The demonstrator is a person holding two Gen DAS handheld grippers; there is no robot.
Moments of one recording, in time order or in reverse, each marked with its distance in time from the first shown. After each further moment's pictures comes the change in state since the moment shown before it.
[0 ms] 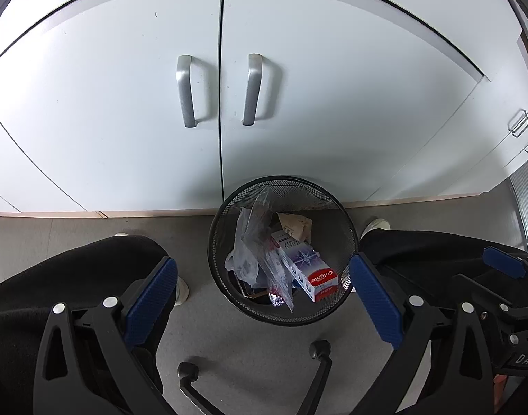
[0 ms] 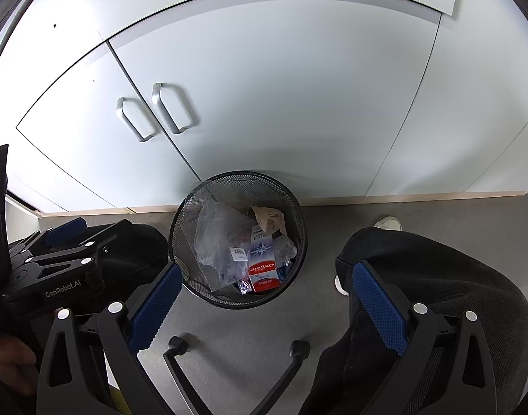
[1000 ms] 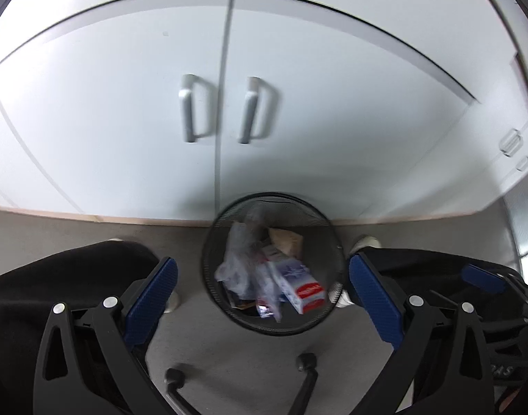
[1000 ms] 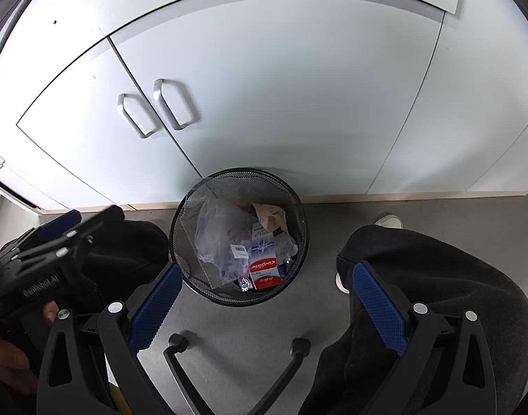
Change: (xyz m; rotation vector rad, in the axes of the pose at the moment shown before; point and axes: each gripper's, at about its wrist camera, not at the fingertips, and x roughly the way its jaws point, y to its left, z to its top) left arm -0.017 0.003 0.001 -0.052 -0.069 0.011; right arm 0.002 0.004 -0.002 -0.013 0.010 0.003
